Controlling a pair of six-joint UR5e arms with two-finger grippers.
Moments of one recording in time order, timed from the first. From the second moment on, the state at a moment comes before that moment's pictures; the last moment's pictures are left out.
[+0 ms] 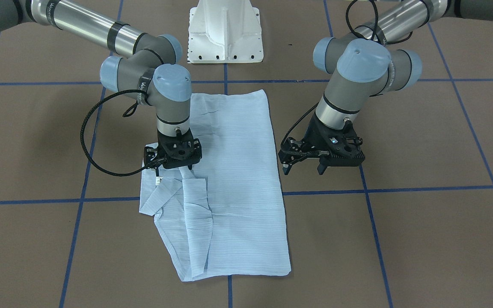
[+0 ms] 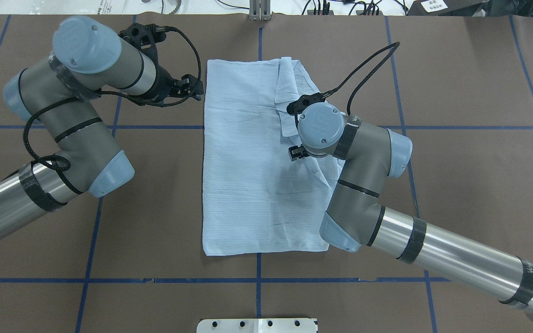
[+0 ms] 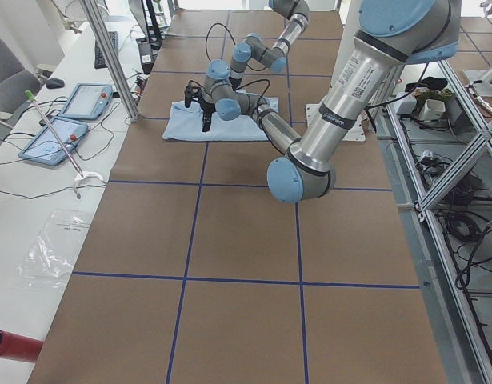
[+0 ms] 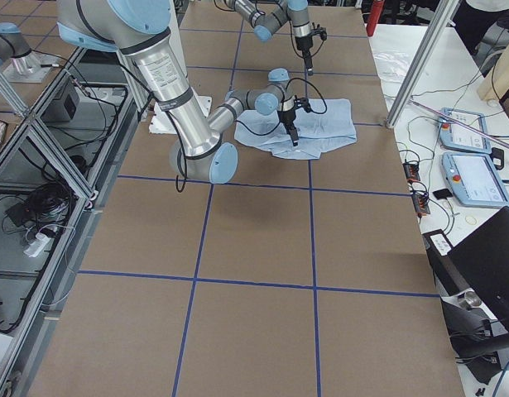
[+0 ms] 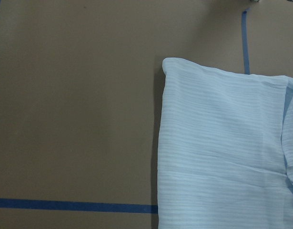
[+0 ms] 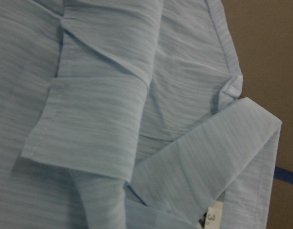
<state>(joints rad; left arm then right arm) -0.78 -2.18 -1.59 -1.94 -1.91 -1.21 0.55 -0.91 1.47 -1.48 1.62 0.84</state>
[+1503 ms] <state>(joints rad) -0.67 -2.18 -1.71 -1.92 -1.91 -1.32 0.77 -1.13 1.79 -1.48 1.98 0.76</state>
